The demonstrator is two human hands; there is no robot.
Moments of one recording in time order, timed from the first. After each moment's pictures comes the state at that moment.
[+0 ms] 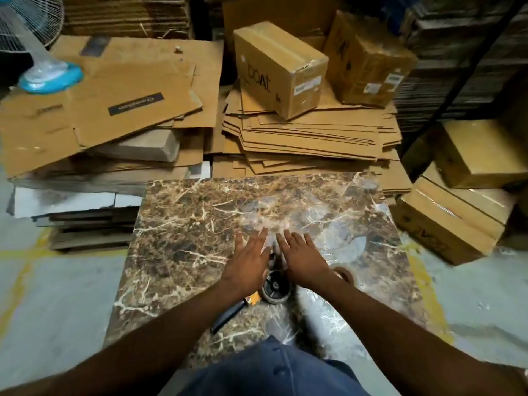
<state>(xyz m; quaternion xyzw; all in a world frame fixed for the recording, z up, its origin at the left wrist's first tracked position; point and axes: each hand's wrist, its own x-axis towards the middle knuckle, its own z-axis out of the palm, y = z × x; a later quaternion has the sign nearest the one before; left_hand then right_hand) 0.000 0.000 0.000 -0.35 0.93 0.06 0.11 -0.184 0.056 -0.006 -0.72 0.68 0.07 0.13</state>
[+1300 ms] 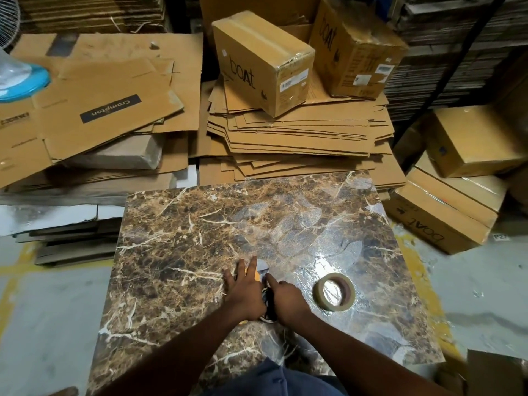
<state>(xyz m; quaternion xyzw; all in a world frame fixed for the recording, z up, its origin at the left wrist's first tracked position) -0.021 0.002 -0.044 -0.42 0.84 0.22 0.27 -0.145 0.081 -0.048 -0.59 0.74 -0.02 0.33</state>
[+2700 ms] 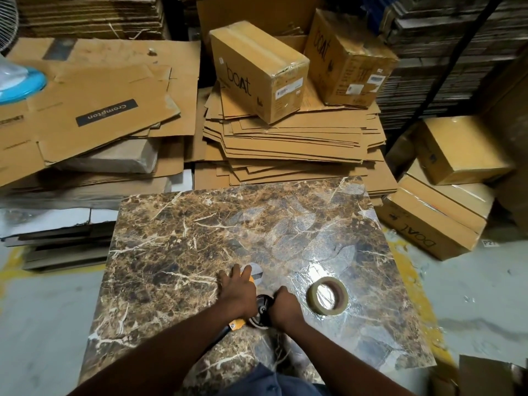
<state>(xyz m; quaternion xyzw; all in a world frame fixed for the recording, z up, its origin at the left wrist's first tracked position) -0.030 -0.006 -0.034 -0.40 0.84 0.15 0.33 -0.139 0.085 -0.049 -0.37 0.83 -0.06 0.41</state>
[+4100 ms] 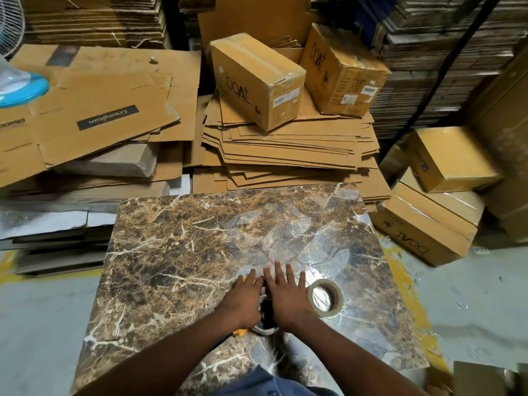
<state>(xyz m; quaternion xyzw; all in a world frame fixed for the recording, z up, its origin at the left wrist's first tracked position) -0.029 0.011 -0.023 -0.39 0.84 0.27 0.26 -0.164 0.088 -0.022 -0.63 0.73 0.09 0.25</state>
